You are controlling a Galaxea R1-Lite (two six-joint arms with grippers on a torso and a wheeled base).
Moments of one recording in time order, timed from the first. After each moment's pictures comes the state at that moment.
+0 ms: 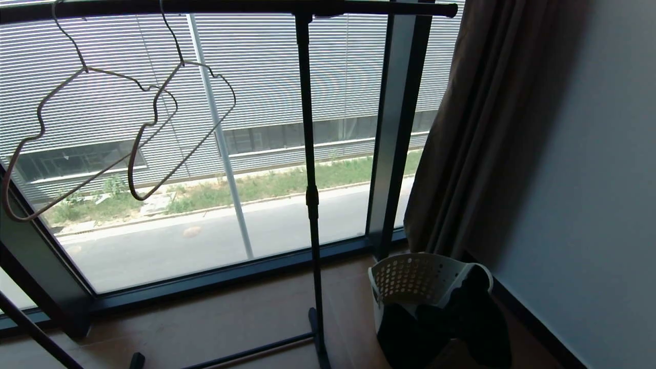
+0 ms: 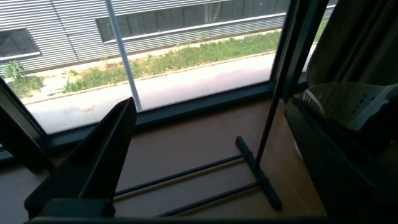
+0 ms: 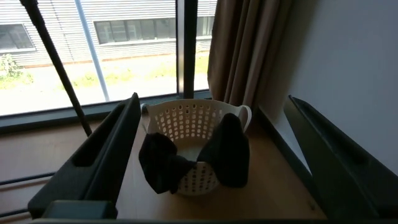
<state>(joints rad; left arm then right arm) -0.01 0.01 -0.03 0.10 -0.02 0.05 0.00 0.00 -0.02 0.04 0.00 0.01</state>
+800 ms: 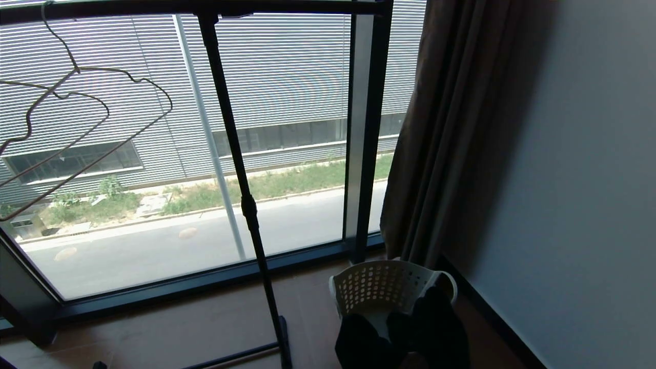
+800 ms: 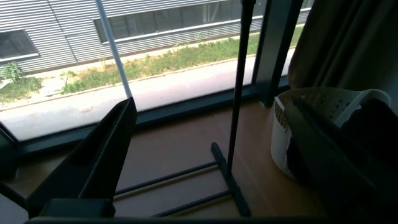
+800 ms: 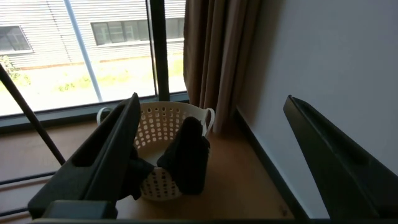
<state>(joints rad) -0.01 0.01 -0.03 0.10 -0.02 0.05 0.00 0.00 -0.02 0.04 0.00 0.01</state>
